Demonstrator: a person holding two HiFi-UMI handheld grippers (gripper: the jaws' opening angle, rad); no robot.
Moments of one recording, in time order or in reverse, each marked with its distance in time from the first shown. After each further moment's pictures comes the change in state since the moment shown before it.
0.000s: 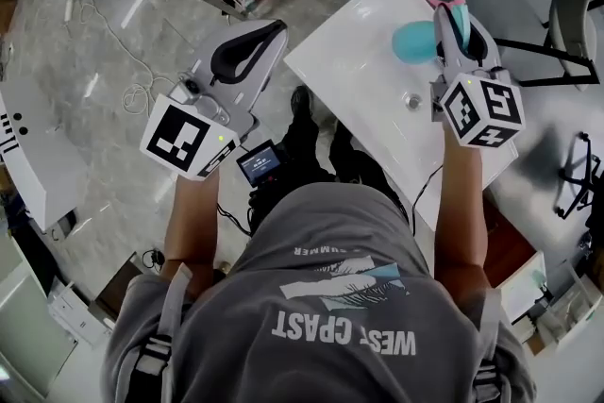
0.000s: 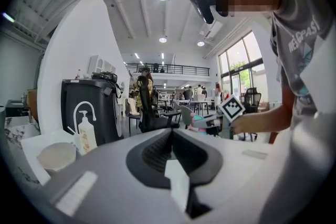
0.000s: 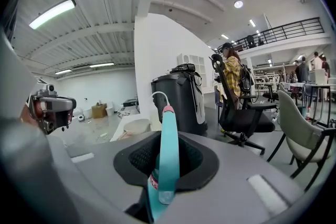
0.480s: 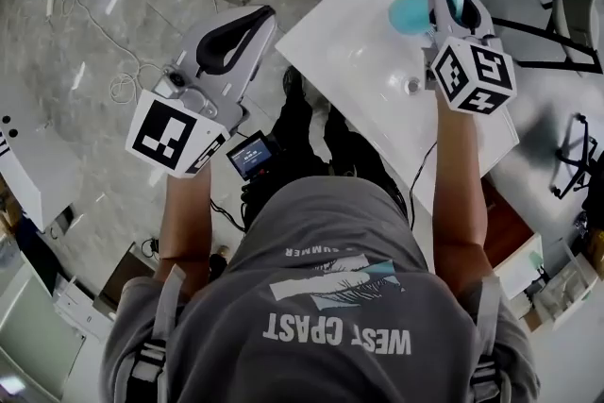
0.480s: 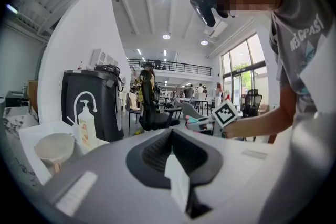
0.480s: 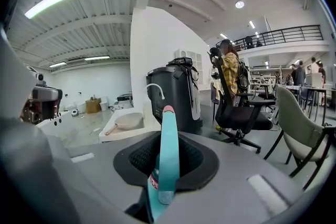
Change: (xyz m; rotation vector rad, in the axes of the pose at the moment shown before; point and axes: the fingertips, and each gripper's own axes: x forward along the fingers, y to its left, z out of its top) left arm 0.012 0.027 -0.040 -0.051 0.032 -0.006; right arm 0.060 -0.013 -0.041 -0.021 0.040 -0.060
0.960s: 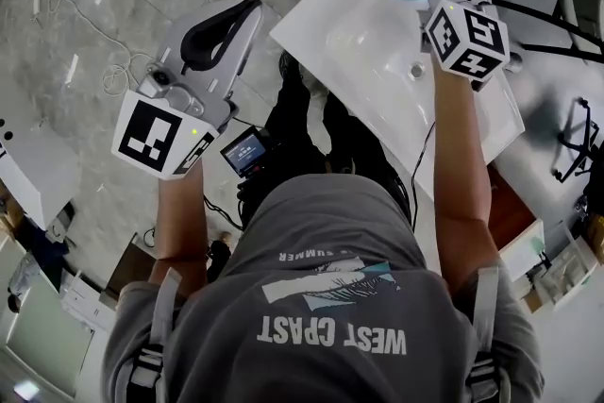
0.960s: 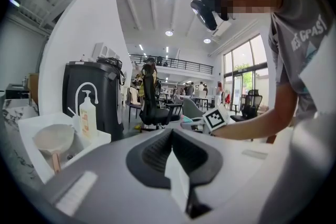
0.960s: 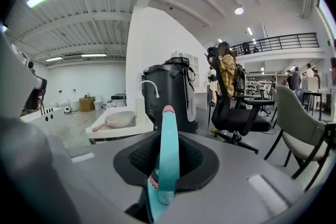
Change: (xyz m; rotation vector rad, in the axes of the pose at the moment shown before) left arm 0.006 0.011 -0.032 -0.037 0.041 -0.007; right arm 0.048 -0.019 -0.031 -0.025 -0.028 -0.062
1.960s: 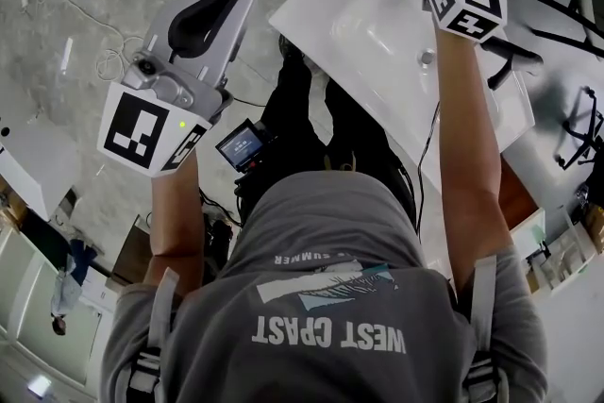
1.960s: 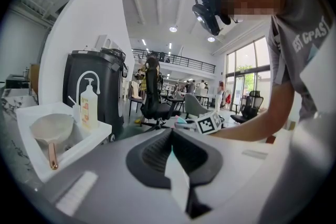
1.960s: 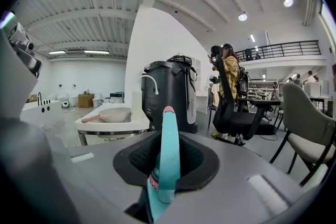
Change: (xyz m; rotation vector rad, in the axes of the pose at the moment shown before) left arm 0.032 0.019 -0.037 -0.051 0.045 -0.010; right arm 0.067 -0.019 -0.044 -0.054 -0.047 -0.016
